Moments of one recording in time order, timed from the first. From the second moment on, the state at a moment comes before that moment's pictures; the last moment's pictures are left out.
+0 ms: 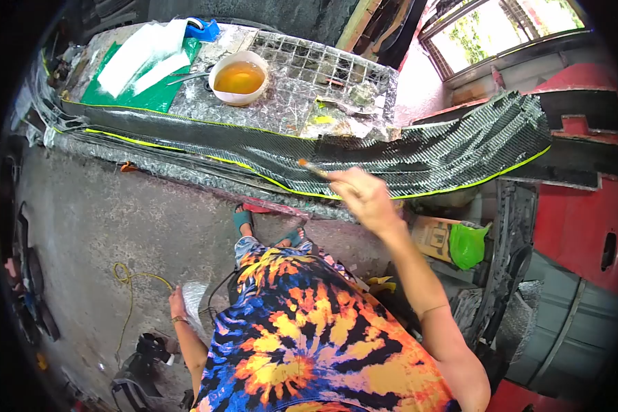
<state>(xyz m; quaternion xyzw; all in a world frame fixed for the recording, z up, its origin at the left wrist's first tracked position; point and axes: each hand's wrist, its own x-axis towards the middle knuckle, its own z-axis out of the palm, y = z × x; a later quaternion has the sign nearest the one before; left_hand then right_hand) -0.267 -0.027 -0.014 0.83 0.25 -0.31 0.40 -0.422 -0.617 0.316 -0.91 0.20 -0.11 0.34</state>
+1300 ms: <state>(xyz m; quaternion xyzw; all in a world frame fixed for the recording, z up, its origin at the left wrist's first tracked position) -0.145 -0.081 0.039 0.82 0.19 -0.35 0.41 -0.486 -0.660 0.334 -0.87 0.29 -0.17 0.37</state>
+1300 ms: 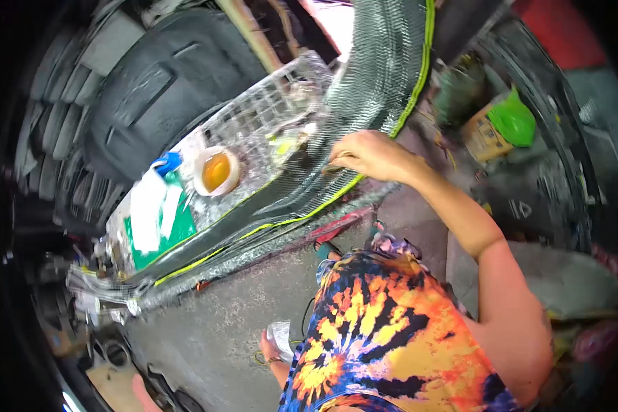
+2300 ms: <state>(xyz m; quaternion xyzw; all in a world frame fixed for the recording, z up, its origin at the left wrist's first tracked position) -0.215 -0.272 0.285 0.72 -0.02 -0.19 0.67 -0.225 -0.670 0.283 -0.95 0.19 -0.12 0.23</state>
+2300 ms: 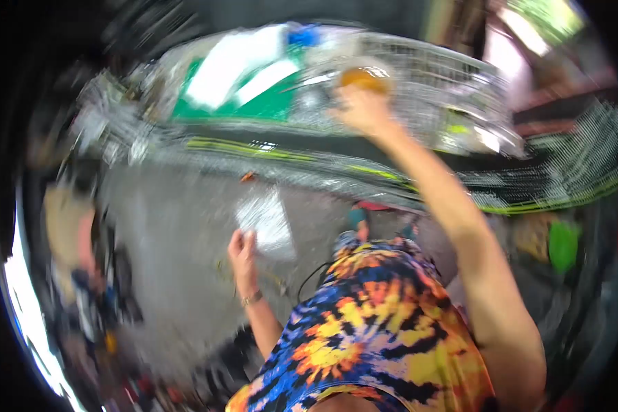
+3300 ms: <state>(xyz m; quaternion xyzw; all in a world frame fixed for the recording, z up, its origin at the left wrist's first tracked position) -0.458 -0.472 0.288 0.48 -0.15 -0.42 0.76 -0.621 -0.580 0.262 -0.75 0.20 -0.13 0.62</state>
